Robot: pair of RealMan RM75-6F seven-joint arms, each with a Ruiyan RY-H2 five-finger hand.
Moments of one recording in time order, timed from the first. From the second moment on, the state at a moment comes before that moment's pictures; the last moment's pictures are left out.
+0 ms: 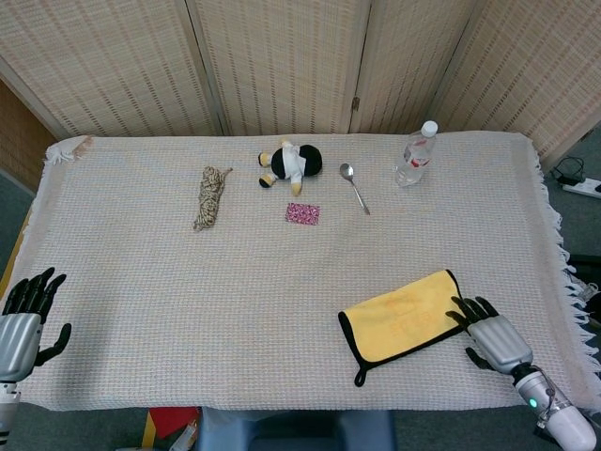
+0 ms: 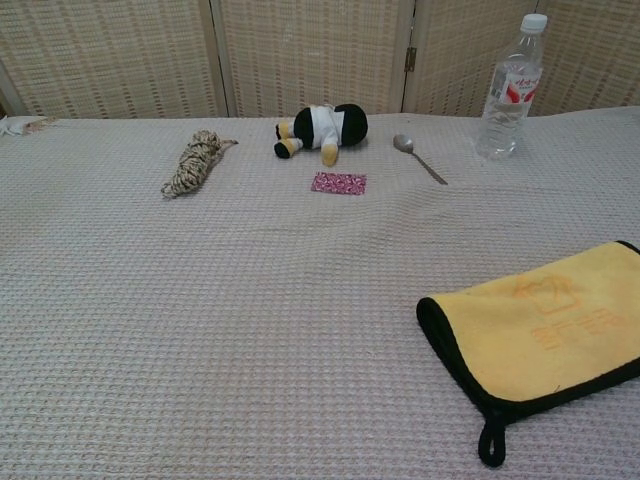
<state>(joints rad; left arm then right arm) -0.12 -1.10 -0.04 -1.60 1.50 1.46 0.00 0.32 -1.16 -0.16 -1.47 -1.53 1.06 -0.07</state>
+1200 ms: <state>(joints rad) -0.12 -1.10 -0.04 -1.60 1.49 1.46 0.00 0.32 -1.26 -0.11 -1.37 -1.50 1.00 -0.05</state>
